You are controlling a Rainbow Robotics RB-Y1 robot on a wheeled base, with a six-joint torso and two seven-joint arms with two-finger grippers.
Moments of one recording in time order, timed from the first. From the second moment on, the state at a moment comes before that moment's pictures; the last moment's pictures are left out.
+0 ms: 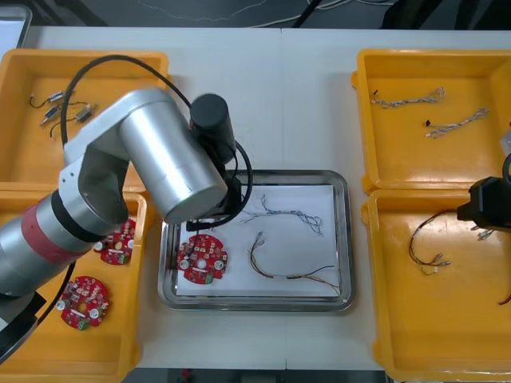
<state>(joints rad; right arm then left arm) -0.20 -0.72 -0.23 -2.24 -0.84 1.92 1.07 -0.72 0.49 -0.63 -1.97 0.53 1.82 -0.47</state>
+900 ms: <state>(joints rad) -0.53 -0.68 0.28 -2.25 -0.82 1.92 1.13 -0.61 0.84 -0.19 -2.19 0.95 1.91 -0.65</state>
